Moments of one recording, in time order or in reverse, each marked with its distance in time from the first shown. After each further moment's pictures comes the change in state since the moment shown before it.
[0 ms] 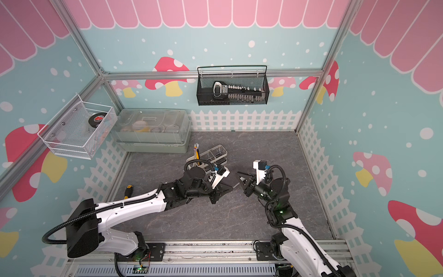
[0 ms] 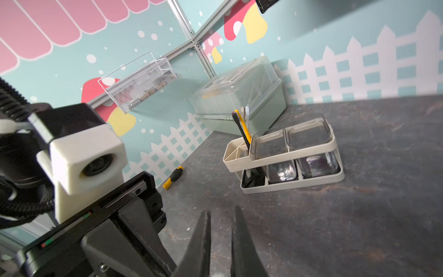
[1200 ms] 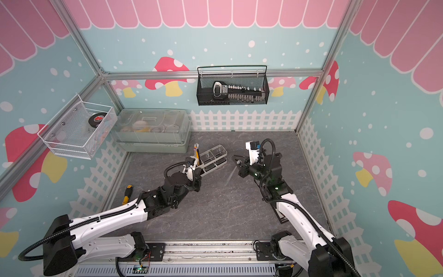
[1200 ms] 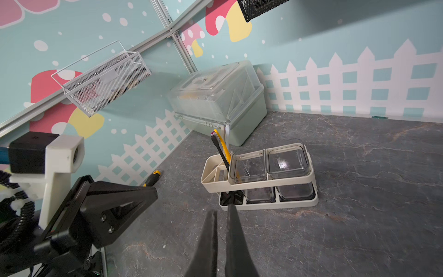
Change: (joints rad) left arm 0.069 -0.280 -0.204 -0.002 -0.864 -0.056; right arm 0.030 0.331 0.409 -0.257 0.090 -0.192
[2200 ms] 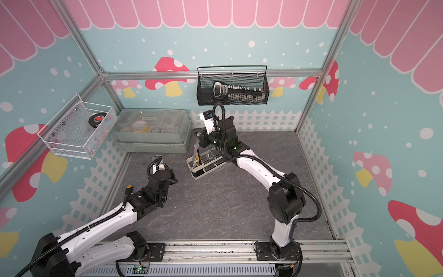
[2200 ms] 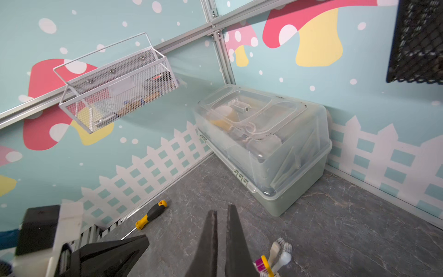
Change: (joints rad) left arm 0.246 -0.117 -0.122 -0.105 -0.232 -0.157; right arm 0.250 0.713 0.839 -0.104 0.081 -0.122
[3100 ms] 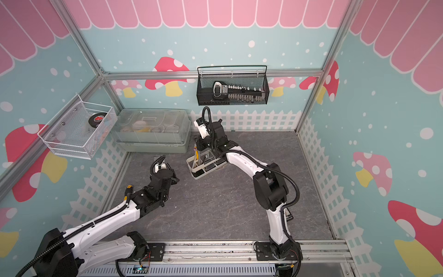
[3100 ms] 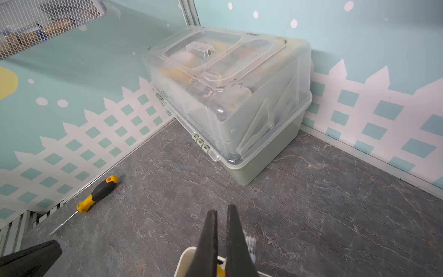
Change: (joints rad) left arm 0.020 0.049 0.000 0.001 0.027 -0.004; right arm 0.013 0.201 0.105 -0.127 0.098 -0.113
